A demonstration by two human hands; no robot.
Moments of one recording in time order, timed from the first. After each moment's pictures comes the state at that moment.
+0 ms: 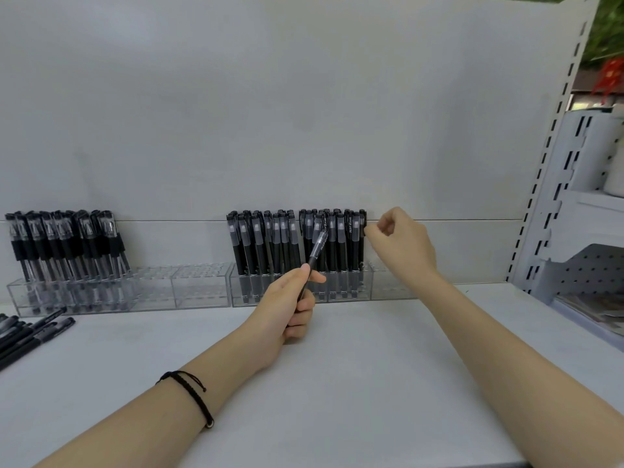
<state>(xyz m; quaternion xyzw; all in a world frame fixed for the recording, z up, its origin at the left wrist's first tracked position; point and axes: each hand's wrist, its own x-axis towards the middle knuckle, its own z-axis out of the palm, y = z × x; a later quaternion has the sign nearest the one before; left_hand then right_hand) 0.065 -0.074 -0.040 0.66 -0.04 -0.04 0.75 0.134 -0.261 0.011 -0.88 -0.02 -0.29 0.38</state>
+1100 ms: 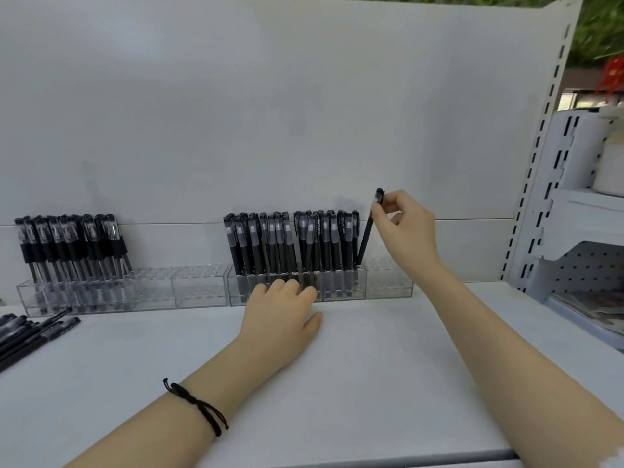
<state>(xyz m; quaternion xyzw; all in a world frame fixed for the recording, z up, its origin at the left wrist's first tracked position) 0.059 -0.076 -0.053 0.96 -0.12 0.23 -0.04 0.132 -0.273 0.021 -0.78 -0.13 -0.39 0.48</state>
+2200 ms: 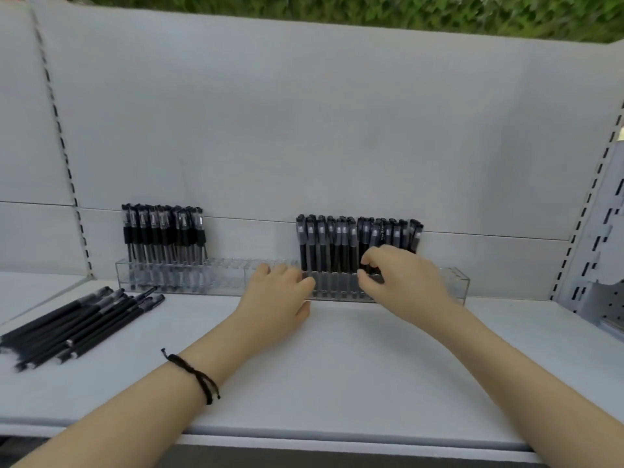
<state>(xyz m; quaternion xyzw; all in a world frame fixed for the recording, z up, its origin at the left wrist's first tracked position) 0.041 0.030 -0.041 0.92 -0.19 0.32 -0.12 0.060 -0.187 0.004 -0.91 -0.24 -0.31 0.08</state>
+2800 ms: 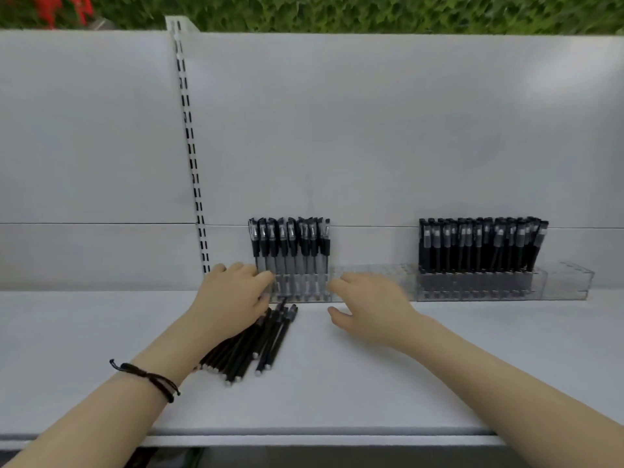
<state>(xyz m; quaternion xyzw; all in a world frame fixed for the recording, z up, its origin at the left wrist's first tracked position) 0.009 0.303 -0.033 0.93 -0.13 0.31 -0.13 0.025 0.058 -0.024 -0.92 -0.33 -0.23 -0.02</state>
